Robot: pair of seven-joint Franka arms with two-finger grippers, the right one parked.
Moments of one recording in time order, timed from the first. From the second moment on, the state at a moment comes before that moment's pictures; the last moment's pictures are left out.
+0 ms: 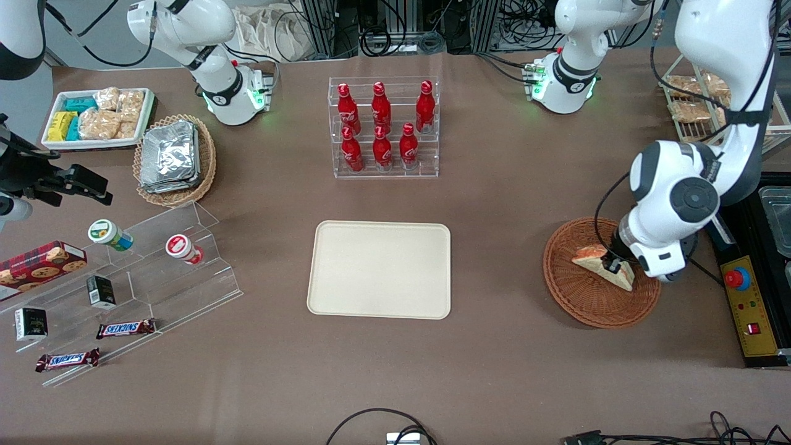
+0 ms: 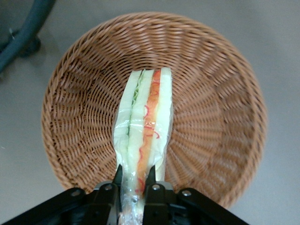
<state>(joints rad) 0.19 0.24 -0.32 -2.03 0.23 2.20 -1.23</state>
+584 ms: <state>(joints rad) 0.07 0.19 -0.56 -1.77 0.13 1.92 -0.94</state>
